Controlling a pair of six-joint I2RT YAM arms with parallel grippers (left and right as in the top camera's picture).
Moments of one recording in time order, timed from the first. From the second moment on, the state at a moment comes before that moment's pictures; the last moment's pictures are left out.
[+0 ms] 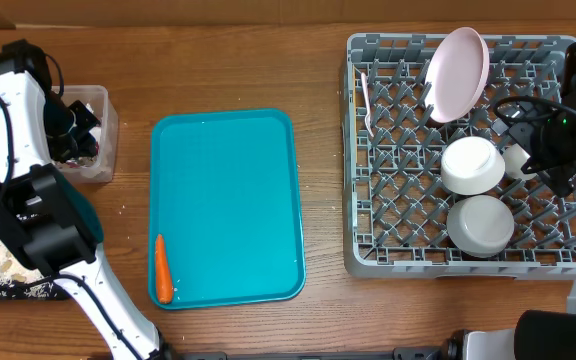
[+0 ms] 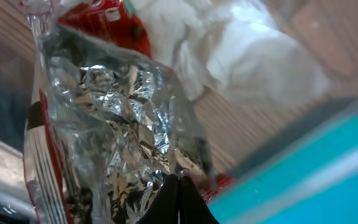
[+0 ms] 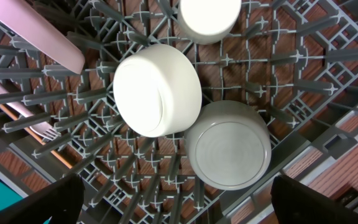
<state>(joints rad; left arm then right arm) 0.39 2.27 2.09 -1.43 0.04 -0.41 -0.22 1.59 1.76 -1.49 0.06 0.65</state>
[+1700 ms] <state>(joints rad) 0.45 1.69 2.33 -1.69 0.40 -0.35 -0.22 1.59 1.76 -1.49 0.06 0.65</state>
